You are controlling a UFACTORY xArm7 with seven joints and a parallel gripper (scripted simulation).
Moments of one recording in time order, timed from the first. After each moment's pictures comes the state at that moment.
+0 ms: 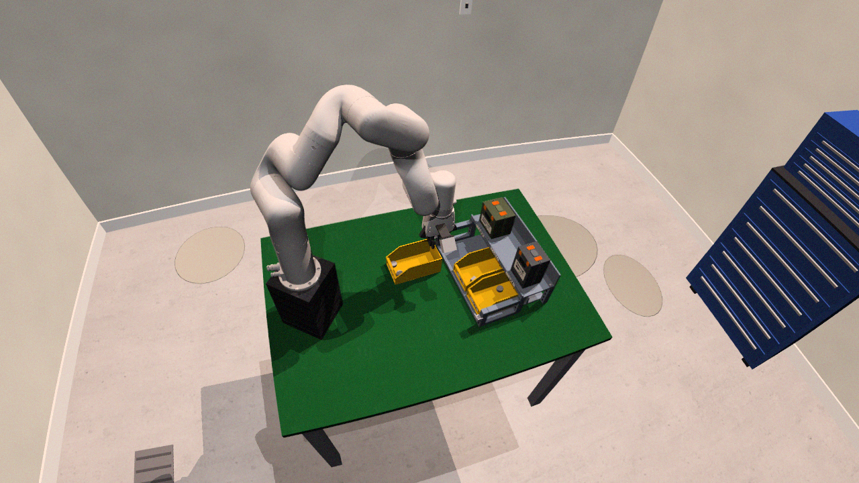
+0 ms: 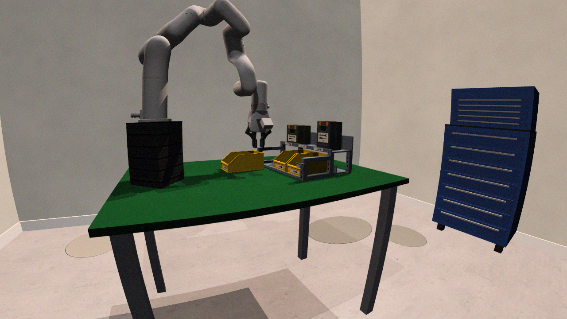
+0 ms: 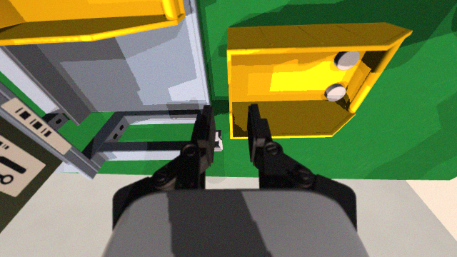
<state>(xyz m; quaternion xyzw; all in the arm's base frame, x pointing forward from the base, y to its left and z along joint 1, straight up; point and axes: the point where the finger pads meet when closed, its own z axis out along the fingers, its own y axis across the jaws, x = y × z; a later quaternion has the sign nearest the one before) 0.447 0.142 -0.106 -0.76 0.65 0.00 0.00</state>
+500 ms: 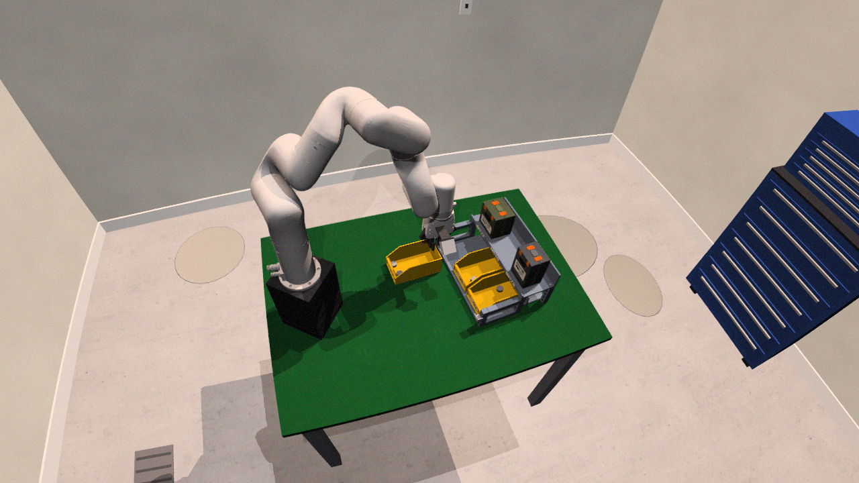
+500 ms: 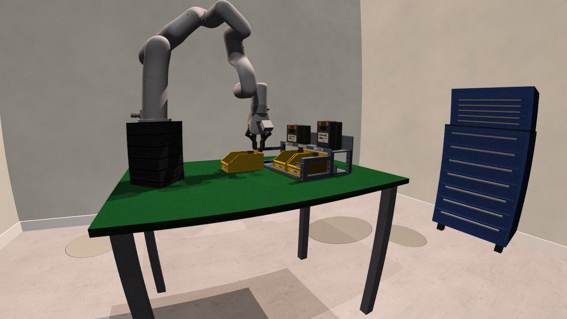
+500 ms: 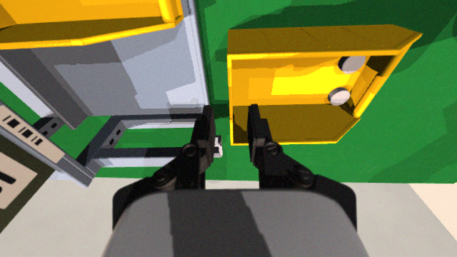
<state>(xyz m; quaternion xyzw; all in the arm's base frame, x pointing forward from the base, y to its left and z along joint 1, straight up) 0.447 0.143 -0.115 -0.76 0.65 0.00 0.00</state>
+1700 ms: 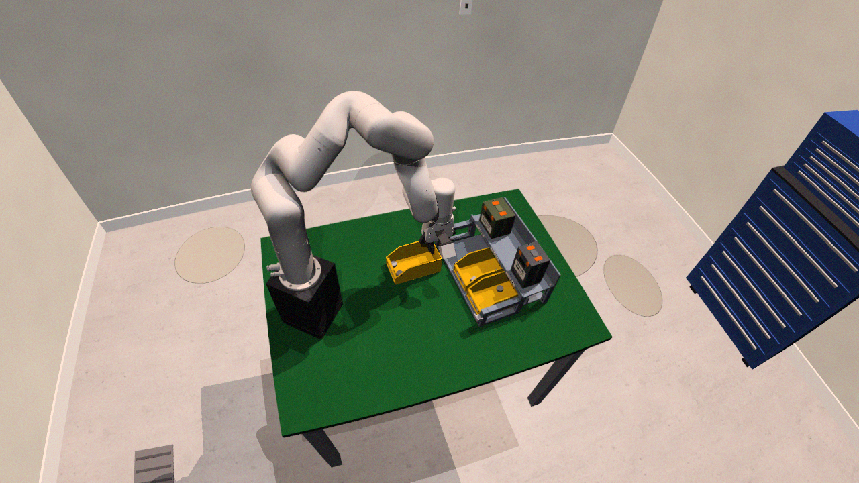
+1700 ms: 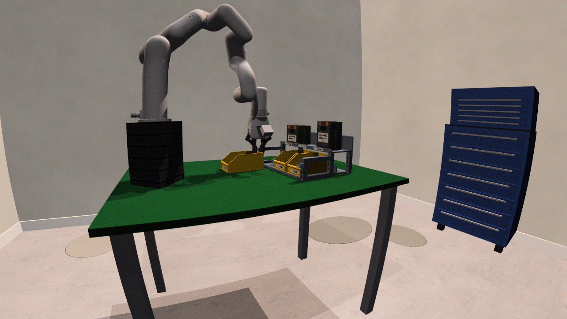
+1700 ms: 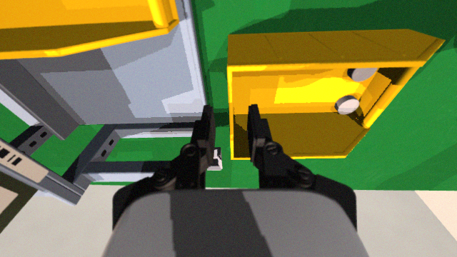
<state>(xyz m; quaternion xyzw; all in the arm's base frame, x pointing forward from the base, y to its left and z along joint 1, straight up) 0.447 0.143 -0.135 -0.76 0.65 0.00 0.00</state>
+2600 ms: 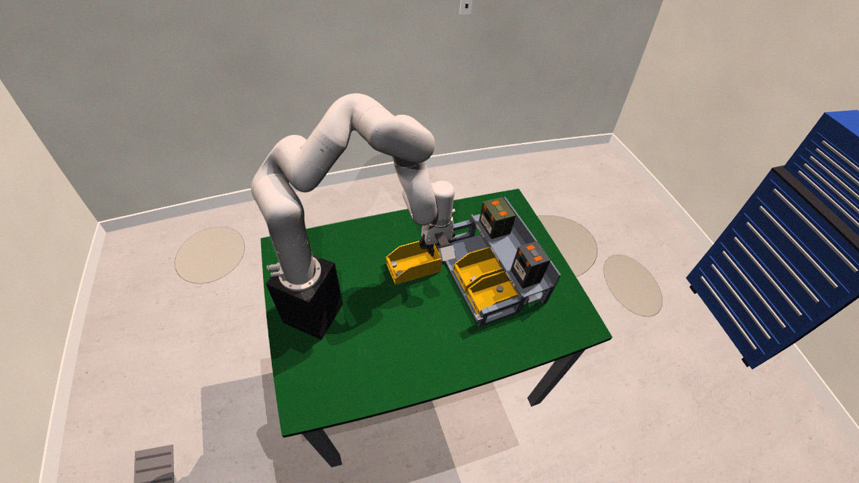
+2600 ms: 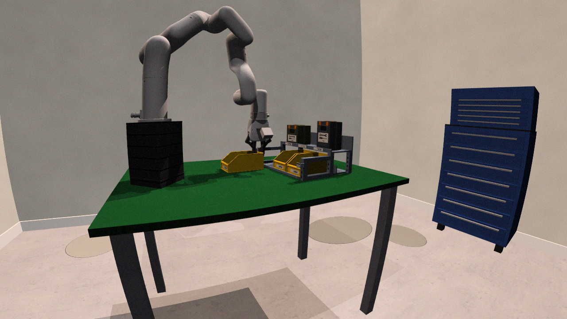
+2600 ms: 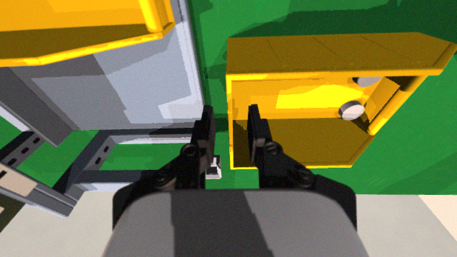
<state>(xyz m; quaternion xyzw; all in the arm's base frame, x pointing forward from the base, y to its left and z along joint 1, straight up) 0.447 0.143 -0.147 -0.76 0.65 0.00 0.00</state>
